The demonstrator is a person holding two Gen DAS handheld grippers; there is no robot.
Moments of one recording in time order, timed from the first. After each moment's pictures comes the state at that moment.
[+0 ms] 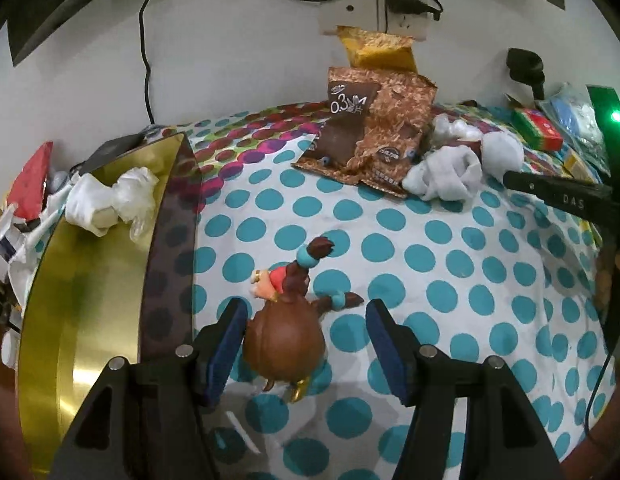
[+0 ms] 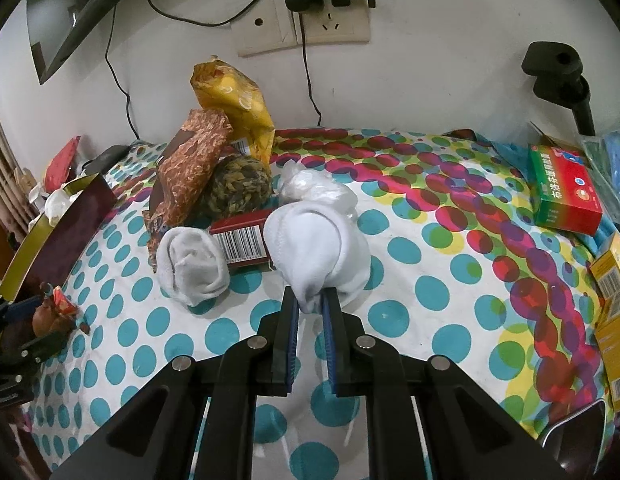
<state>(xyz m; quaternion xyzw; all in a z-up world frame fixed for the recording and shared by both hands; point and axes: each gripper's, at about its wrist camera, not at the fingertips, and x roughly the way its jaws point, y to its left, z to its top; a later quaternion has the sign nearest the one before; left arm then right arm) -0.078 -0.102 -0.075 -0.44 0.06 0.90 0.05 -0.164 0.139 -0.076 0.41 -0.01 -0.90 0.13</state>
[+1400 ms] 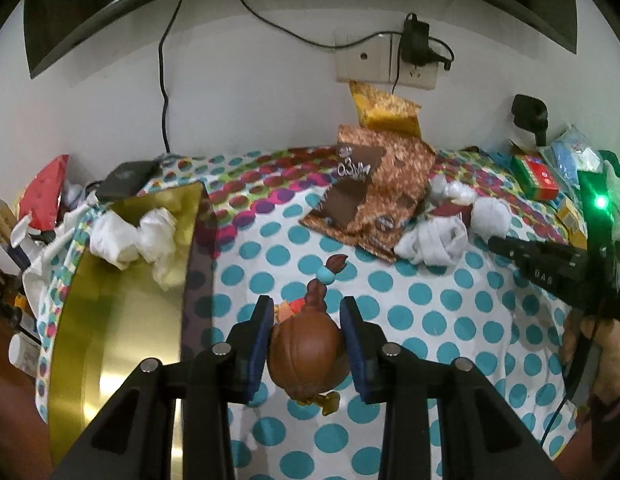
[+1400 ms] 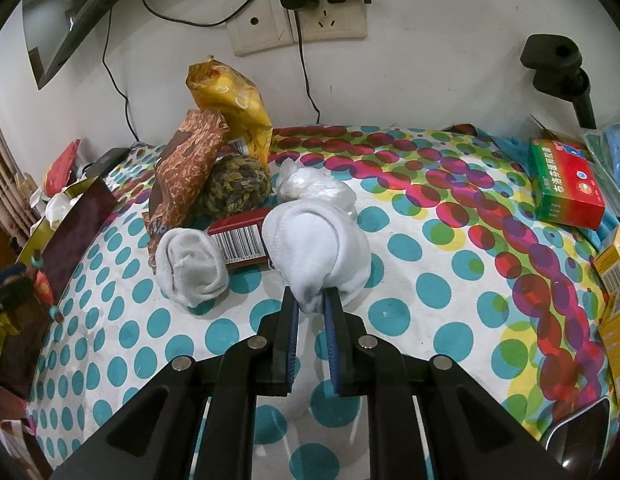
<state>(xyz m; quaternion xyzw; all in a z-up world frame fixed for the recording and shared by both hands) -0.085 -0.100 -0.018 -0.41 0.04 0.91 0.03 -0.165 0.141 -0.078 0.41 -0.02 -0.90 0.14</state>
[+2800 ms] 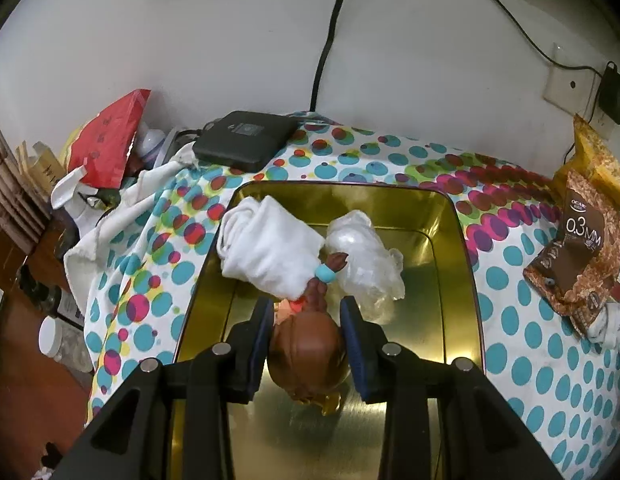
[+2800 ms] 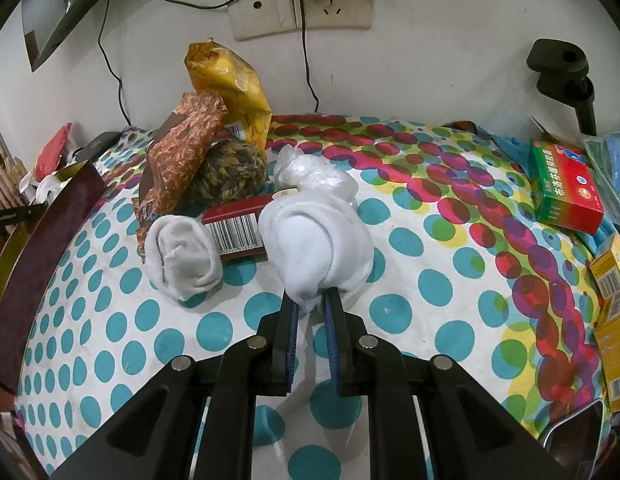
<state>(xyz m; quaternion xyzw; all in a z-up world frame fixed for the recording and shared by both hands) -0.182 -0.268 -0.050 -0.46 -0.01 0.88 -0.11 -0.170 0.134 -0.081 0.42 0.00 -0.90 0.12</state>
